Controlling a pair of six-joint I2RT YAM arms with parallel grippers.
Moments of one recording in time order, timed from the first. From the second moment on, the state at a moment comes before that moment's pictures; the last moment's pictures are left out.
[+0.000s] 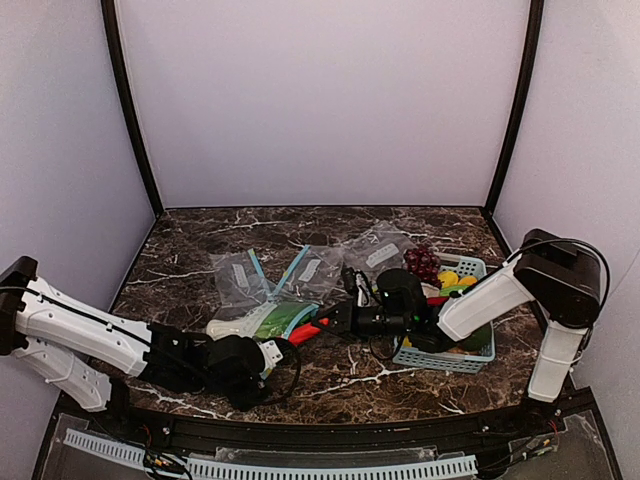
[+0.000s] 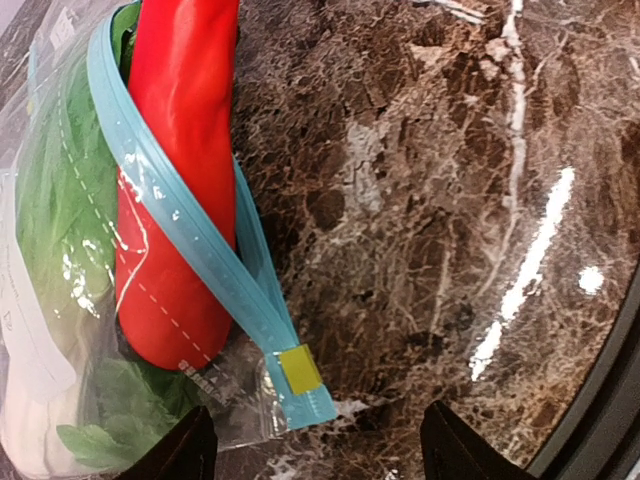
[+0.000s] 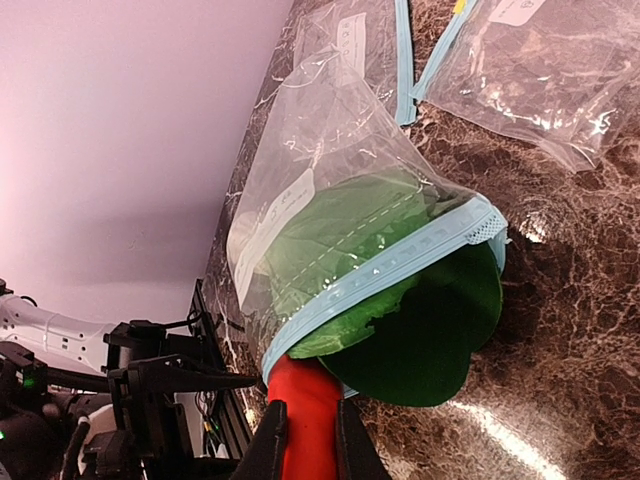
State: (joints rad) left arm -1.31 1.34 0.62 -0.34 -0.35 -0.19; right arm 0.96 1.83 0.73 0.74 -0.33 1.01
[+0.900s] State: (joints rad) left arm -1.34 1.43 0.69 -0.33 -0.60 -0.18; right arm 0.94 1.79 0.71 0.72 -0.31 1.05
